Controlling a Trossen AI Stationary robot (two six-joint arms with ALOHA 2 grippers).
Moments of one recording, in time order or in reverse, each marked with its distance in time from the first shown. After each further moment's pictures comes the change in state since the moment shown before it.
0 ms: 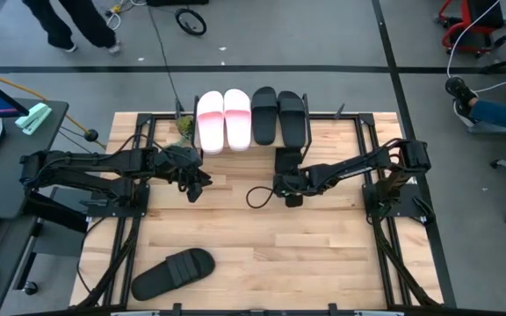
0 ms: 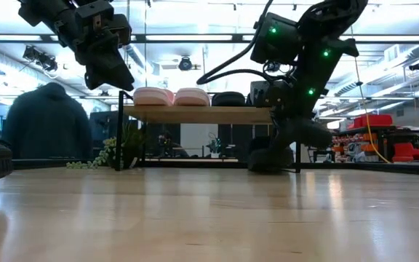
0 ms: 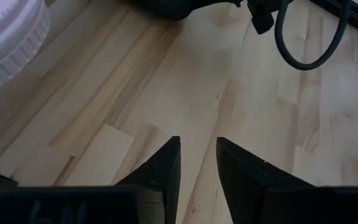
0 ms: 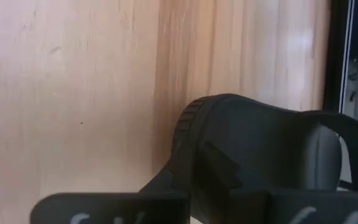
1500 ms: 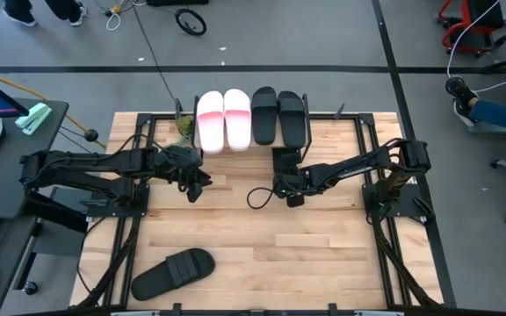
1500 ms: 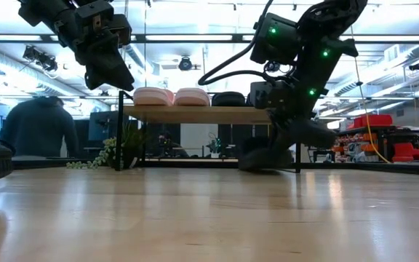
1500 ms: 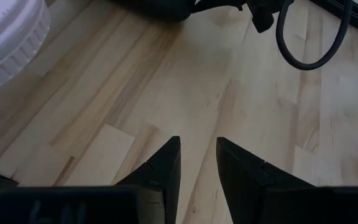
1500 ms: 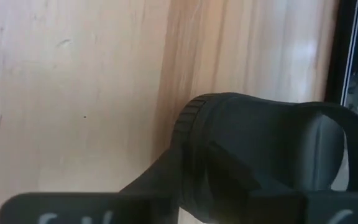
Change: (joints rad) left arm 0.000 0.000 0.000 0.000 0.000 0.001; right arm -0.006 0.000 0.001 0.000 -0.015 -0.060
